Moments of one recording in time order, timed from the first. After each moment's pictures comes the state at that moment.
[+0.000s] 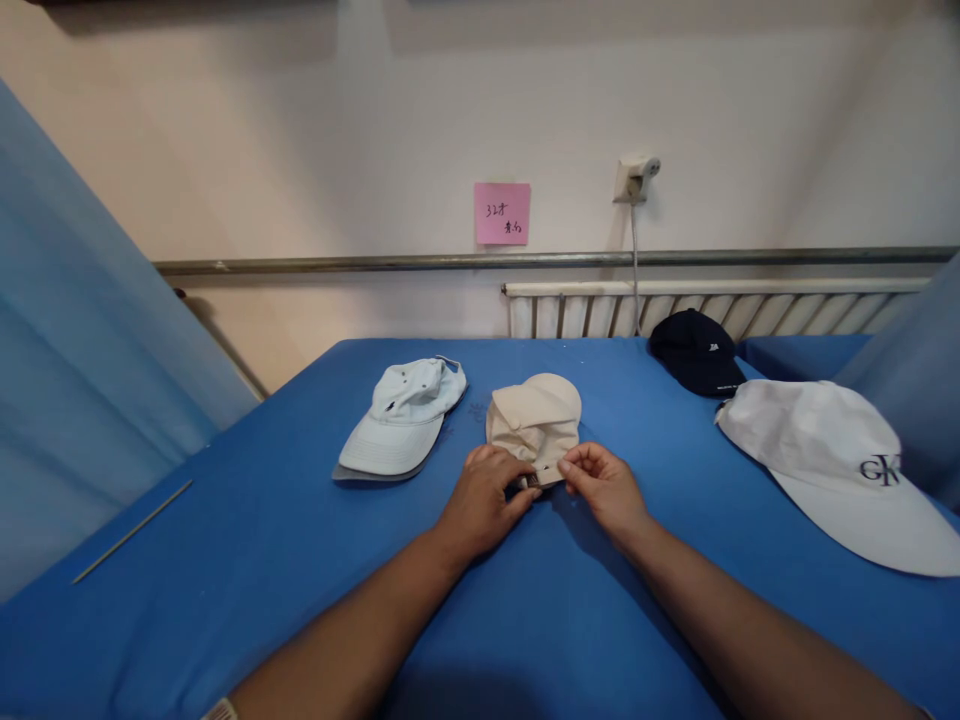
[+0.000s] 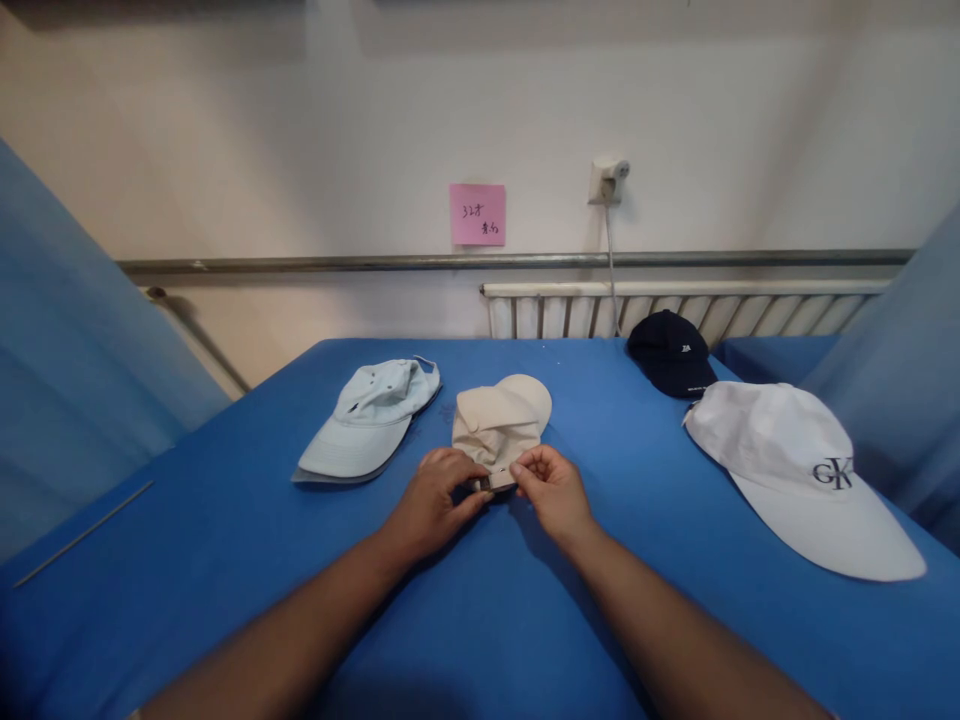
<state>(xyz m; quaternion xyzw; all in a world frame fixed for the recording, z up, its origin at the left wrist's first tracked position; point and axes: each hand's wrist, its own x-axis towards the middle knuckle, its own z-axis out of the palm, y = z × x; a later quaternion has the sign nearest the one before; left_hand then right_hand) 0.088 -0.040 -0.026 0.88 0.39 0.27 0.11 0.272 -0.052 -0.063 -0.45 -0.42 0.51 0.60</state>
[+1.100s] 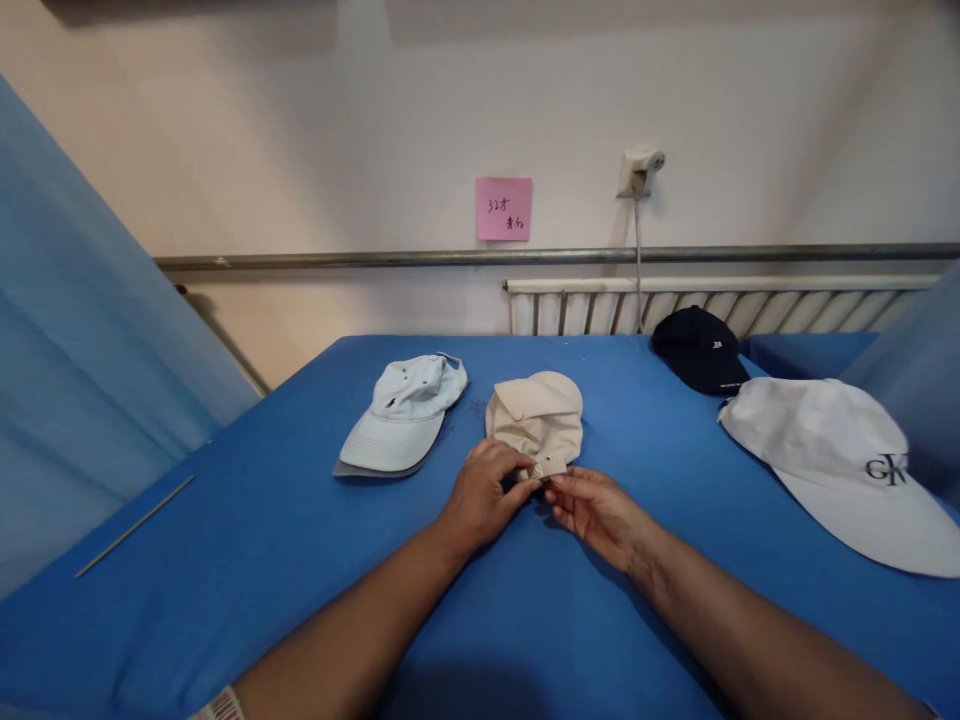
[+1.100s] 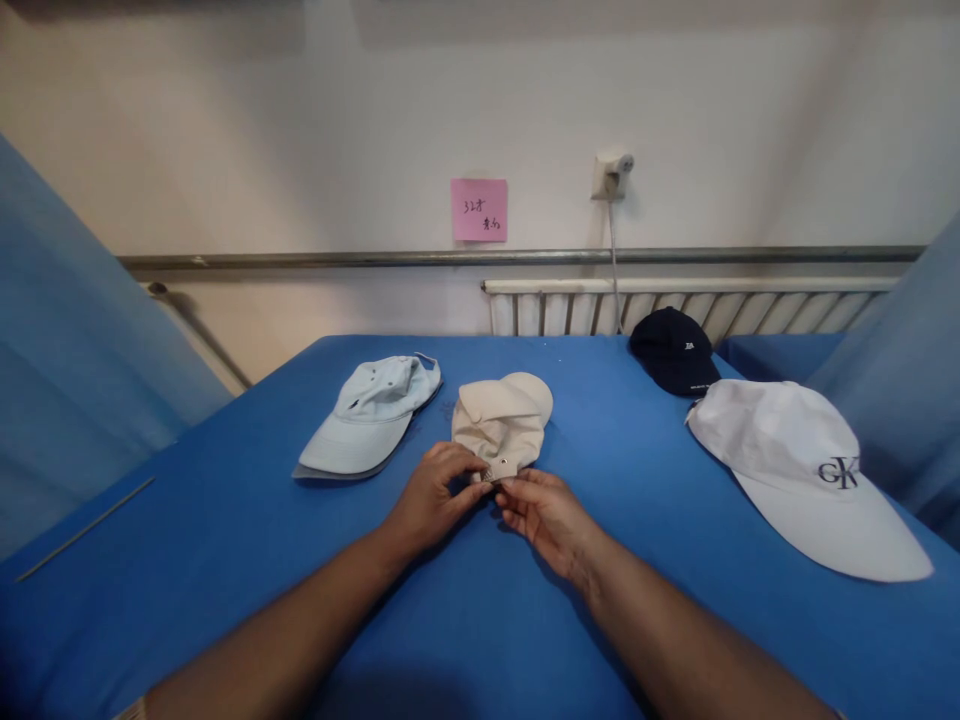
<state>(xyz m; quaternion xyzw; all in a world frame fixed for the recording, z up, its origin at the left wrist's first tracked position) 0.087 -0.034 -0.035 0.85 0.39 0.32 0.14 0.270 -0.072 -0.056 -0.34 -0.21 0.77 0.50</state>
